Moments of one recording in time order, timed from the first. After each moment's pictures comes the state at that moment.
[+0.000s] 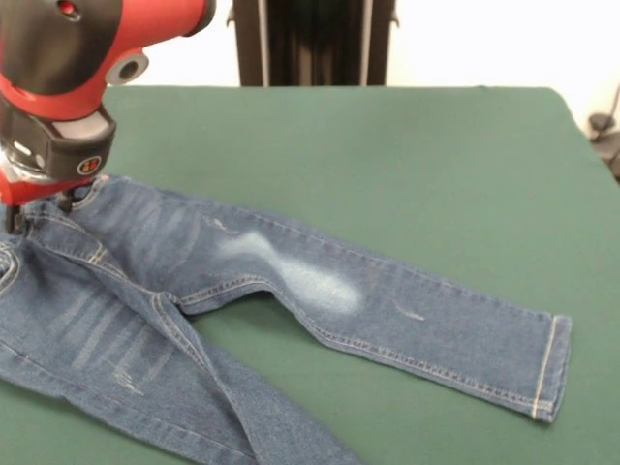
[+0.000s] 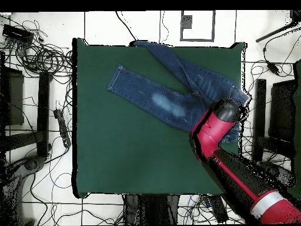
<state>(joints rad) -0.75 -0.49 0.66 1.94 1.67 -1.02 1.86</state>
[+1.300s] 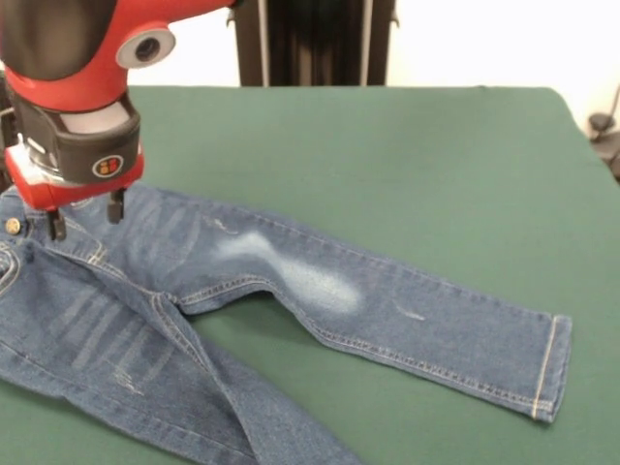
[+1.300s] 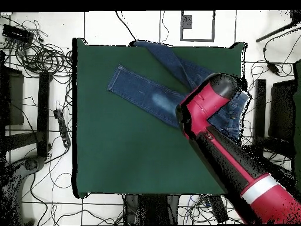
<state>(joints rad) -0.71 -0.55 0.87 1.82 2.01 -1.16 1.86</state>
